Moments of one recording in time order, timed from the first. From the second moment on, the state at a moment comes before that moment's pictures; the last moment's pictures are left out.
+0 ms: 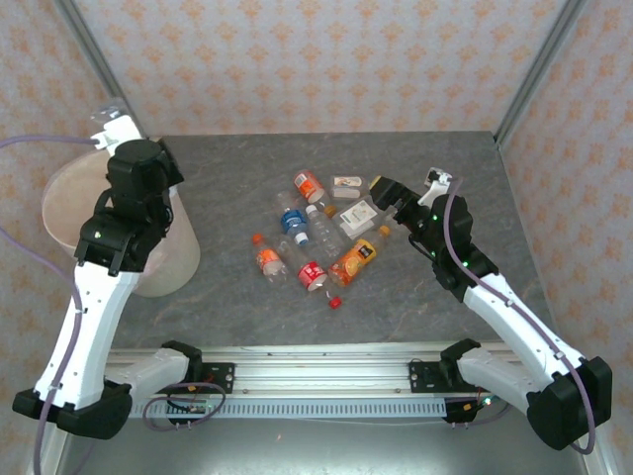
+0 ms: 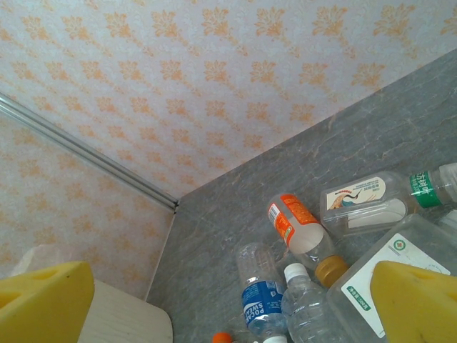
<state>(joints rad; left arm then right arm) -0.20 1.06 1.49 -0.75 -0.69 -0.36 0.42 0.97 0.77 0.05 -0.04 0.79</state>
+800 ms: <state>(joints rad) 0.34 1.05 1.21 -0.62 -0.43 -0.82 0.42 0.97 0.77 0.00 -0.04 0.79</state>
